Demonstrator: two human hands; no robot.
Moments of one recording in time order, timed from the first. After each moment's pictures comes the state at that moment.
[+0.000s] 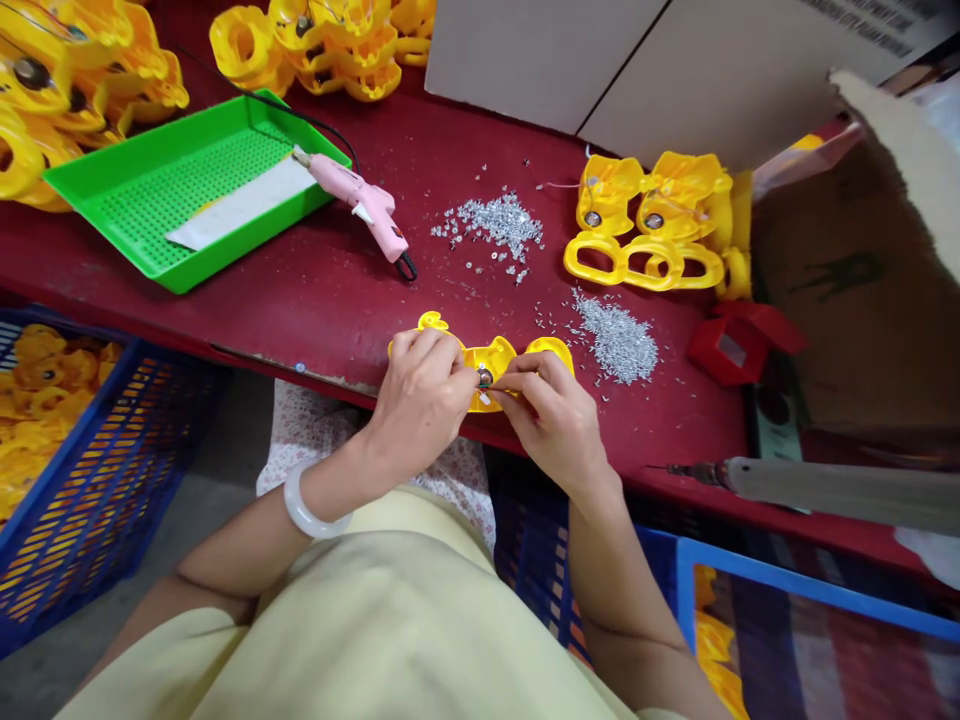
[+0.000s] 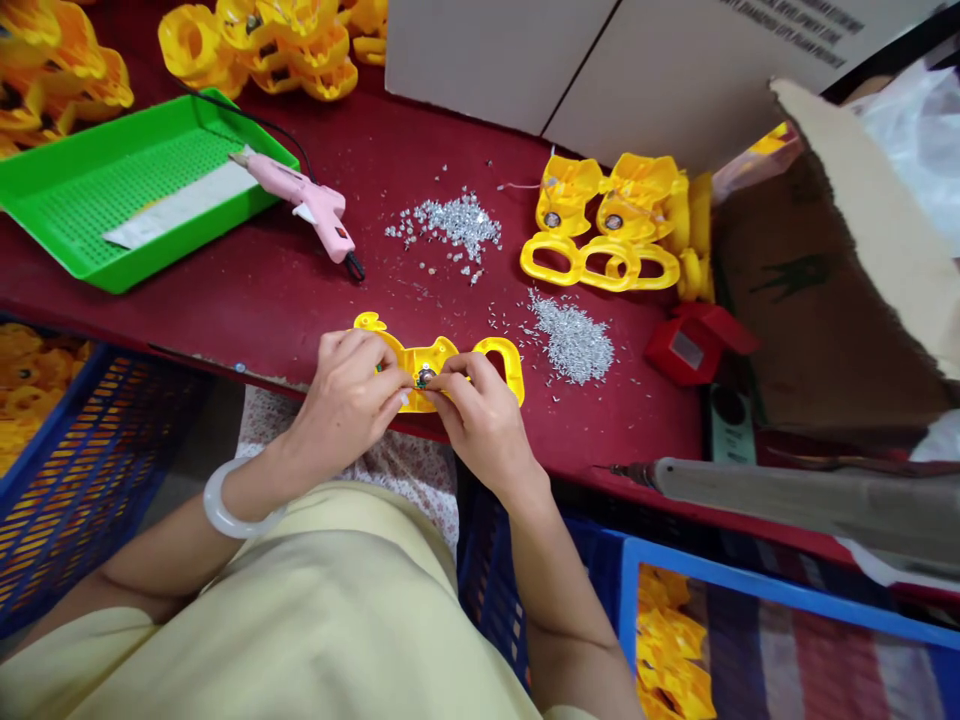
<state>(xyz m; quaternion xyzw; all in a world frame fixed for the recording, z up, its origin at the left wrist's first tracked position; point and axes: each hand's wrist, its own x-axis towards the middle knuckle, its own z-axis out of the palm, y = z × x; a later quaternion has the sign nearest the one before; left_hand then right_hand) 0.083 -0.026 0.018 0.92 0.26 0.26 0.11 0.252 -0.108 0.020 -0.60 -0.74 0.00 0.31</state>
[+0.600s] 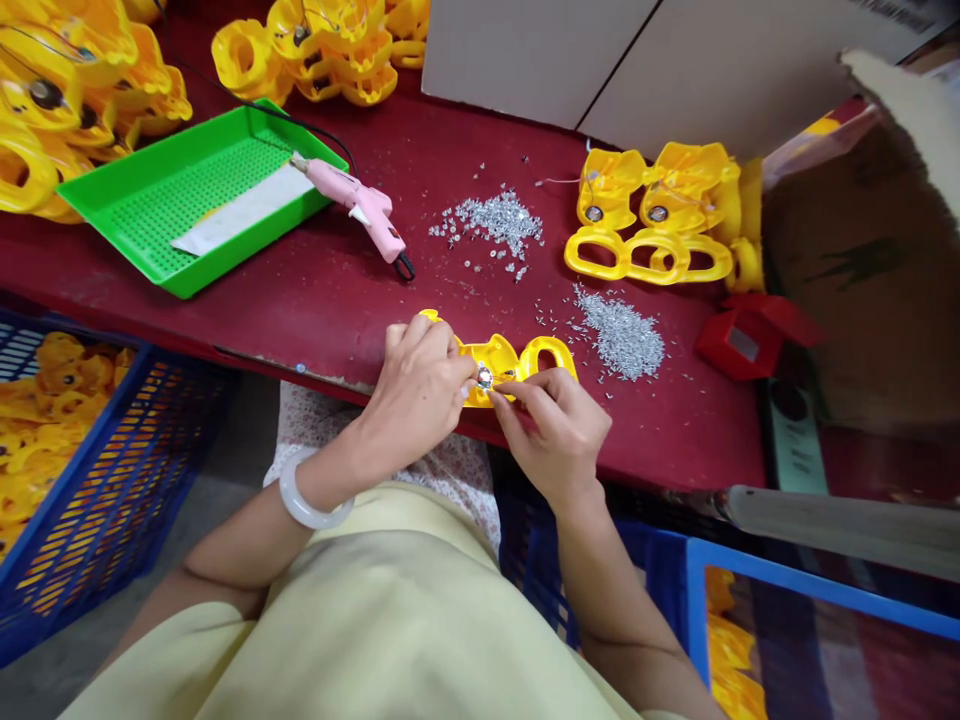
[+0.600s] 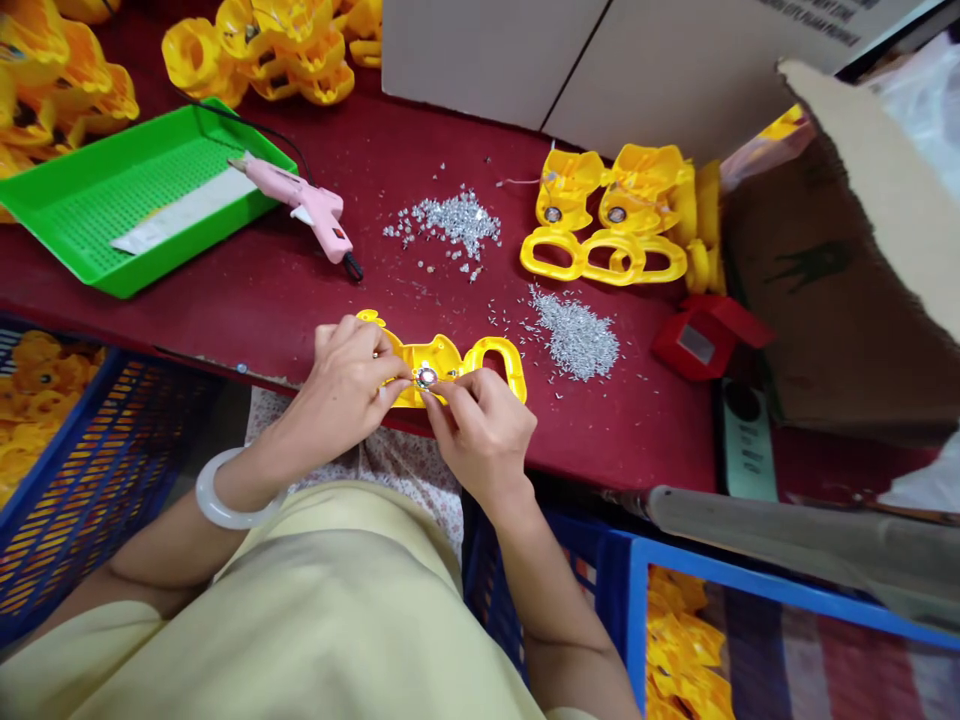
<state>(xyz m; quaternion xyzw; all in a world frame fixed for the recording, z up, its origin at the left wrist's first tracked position) 0.084 -0.020 0.028 0.92 0.29 0.20 0.16 0.241 -0.121 0.009 -0.65 -0.68 -0.12 0.33</state>
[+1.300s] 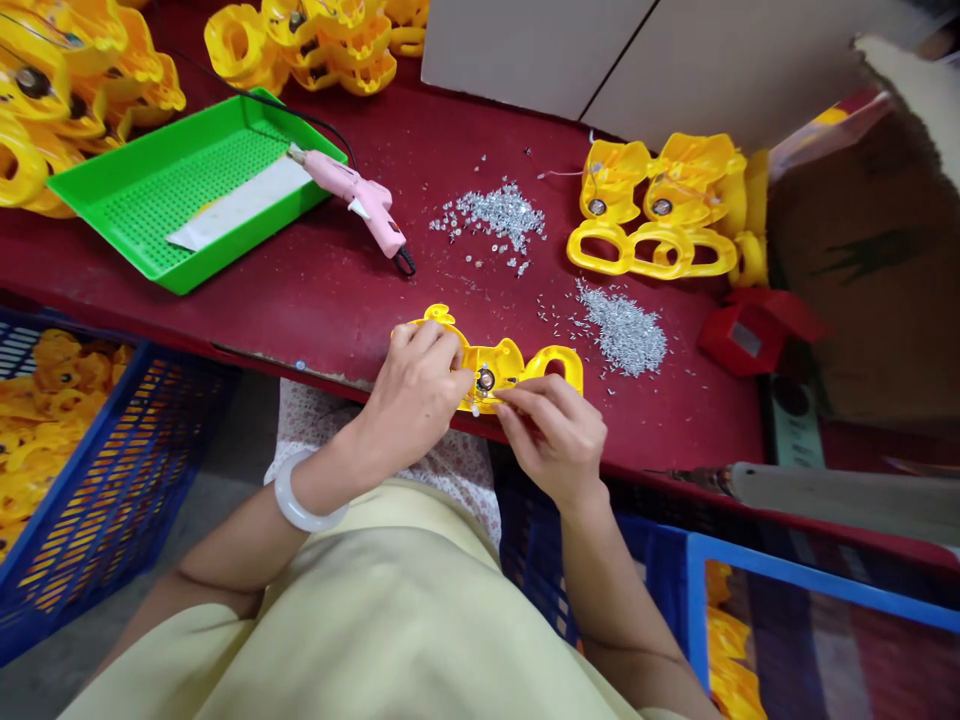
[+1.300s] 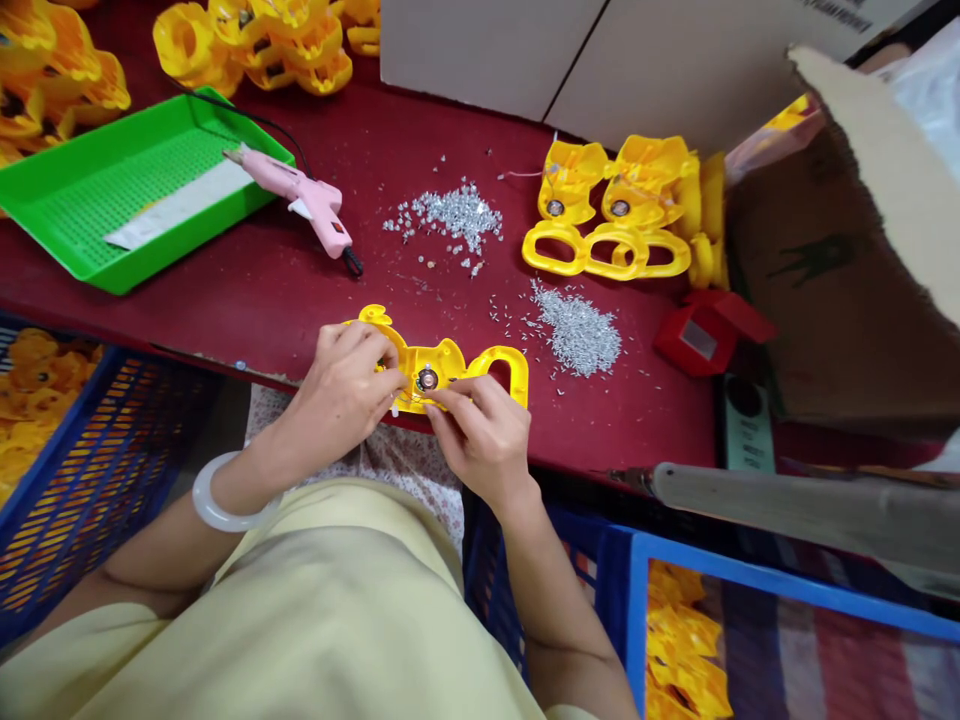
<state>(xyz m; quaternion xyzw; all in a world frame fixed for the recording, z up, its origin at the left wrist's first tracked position) 0.079 -0.020 0.023 0.95 0.22 0.19 0.08 0.247 -0.130 0.003 -0.60 -0.71 -0.05 0.36</state>
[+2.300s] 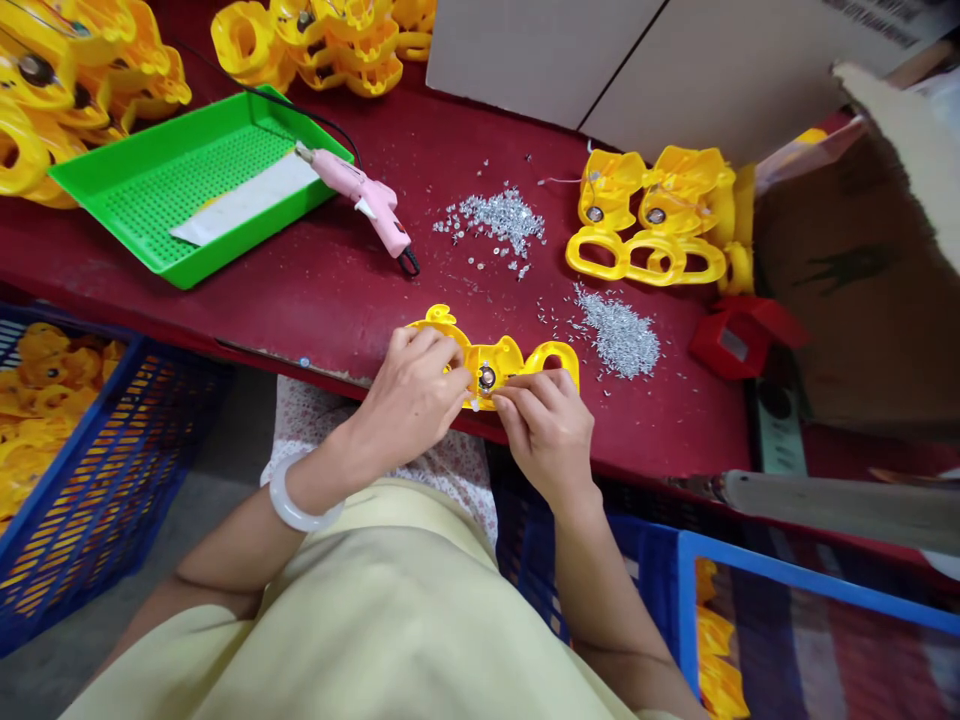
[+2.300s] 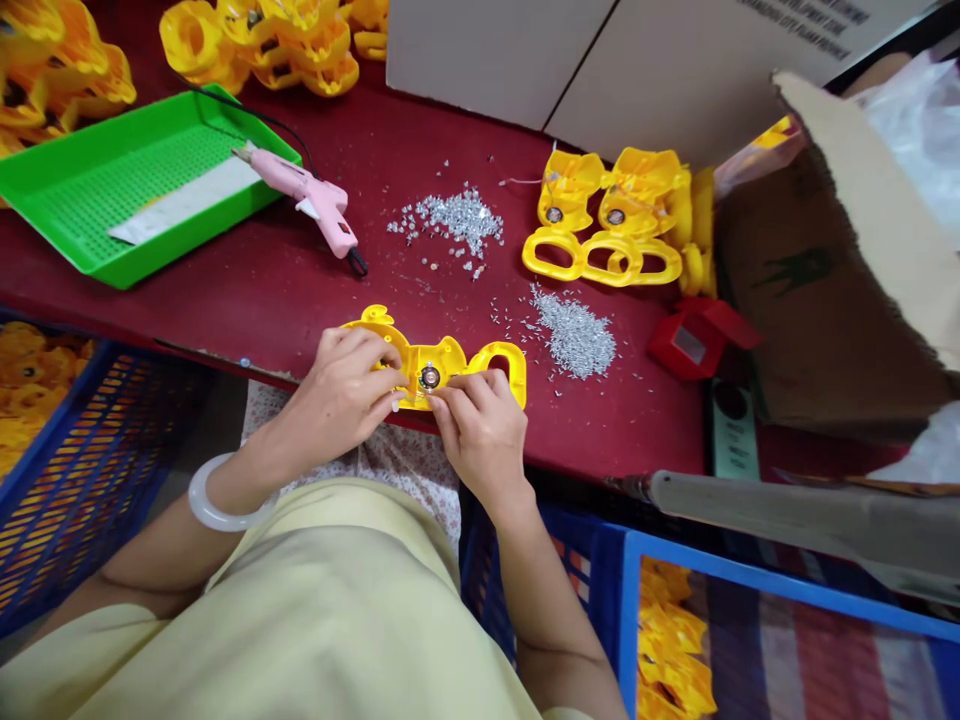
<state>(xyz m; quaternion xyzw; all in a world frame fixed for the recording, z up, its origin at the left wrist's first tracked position) 0.069 -0.019 0.019 0.94 0.21 0.22 0.15 0.240 -0.128 0.001 -0.65 -0.70 -0.07 0.28</state>
